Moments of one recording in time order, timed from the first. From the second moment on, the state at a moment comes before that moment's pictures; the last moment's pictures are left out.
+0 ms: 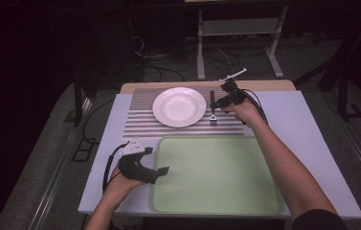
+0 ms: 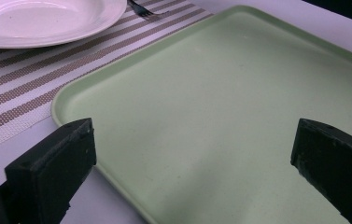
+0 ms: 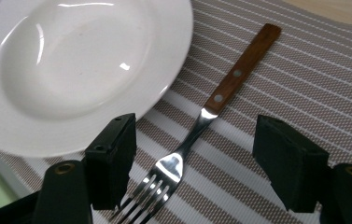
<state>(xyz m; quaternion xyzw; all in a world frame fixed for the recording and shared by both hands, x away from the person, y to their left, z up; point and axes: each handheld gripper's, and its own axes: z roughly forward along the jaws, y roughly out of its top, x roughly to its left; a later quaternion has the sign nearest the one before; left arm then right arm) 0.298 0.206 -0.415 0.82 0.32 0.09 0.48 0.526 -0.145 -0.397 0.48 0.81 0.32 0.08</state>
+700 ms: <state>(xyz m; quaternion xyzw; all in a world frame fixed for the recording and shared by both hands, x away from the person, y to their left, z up) 0.297 0.207 -0.415 0.82 0.31 0.09 0.48 0.581 -0.119 -0.410 0.54 0.81 0.22 0.06</state>
